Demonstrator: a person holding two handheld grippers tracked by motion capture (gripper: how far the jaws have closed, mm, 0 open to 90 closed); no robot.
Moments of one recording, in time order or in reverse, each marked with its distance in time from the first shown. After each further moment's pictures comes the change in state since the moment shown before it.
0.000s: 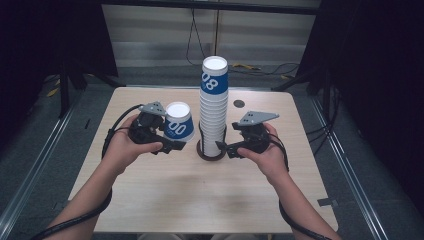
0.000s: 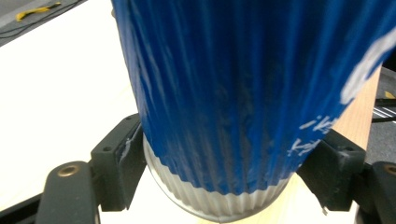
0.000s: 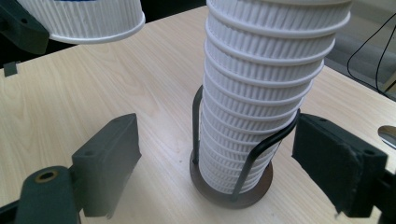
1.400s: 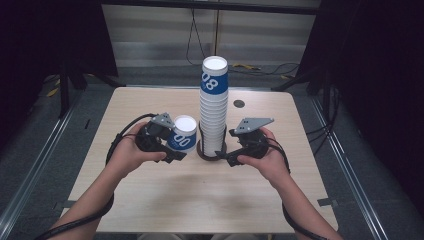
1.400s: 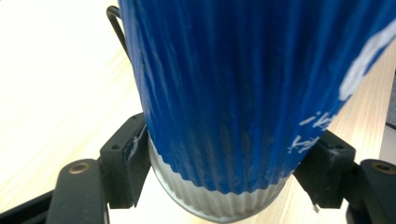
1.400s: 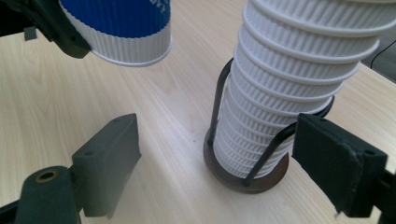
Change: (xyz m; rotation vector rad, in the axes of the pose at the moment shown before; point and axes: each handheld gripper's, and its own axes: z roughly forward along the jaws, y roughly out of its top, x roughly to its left) left arm -0.004 -0.012 0.022 0.147 0.002 0.092; right arm 0.007 -0.009 0.003 0.064 0.069 -0.085
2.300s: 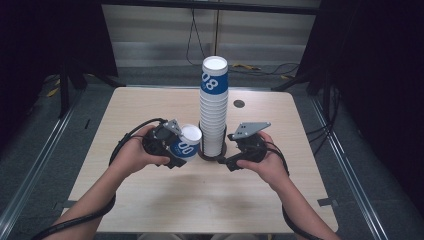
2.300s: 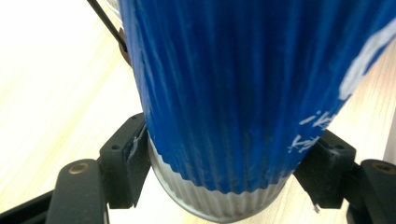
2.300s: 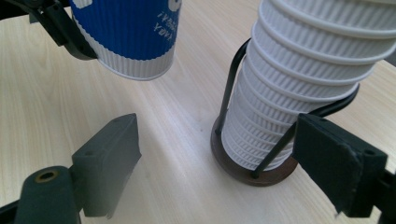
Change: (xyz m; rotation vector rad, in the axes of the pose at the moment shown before) left arm -0.005 0.004 0.018 0.166 -0.018 0.063; right arm 0.004 -0.010 0.008 0.031 0.031 -0.033
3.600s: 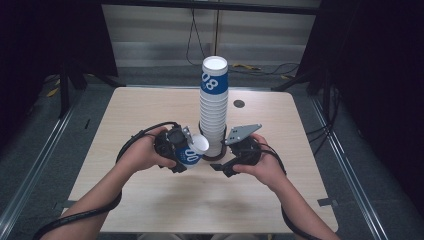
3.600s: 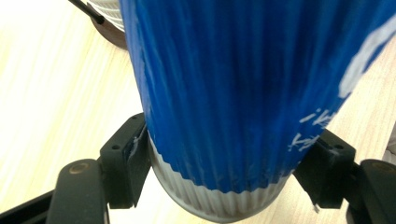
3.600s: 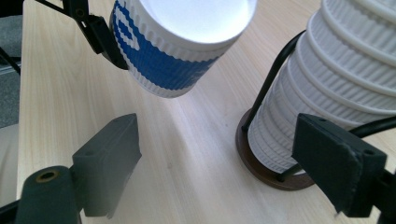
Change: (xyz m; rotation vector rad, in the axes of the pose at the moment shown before) left arm -0.010 0.021 0.016 0.222 -0.005 0.099; right arm 0.011 0.005 0.008 0.057 0.084 -0.072
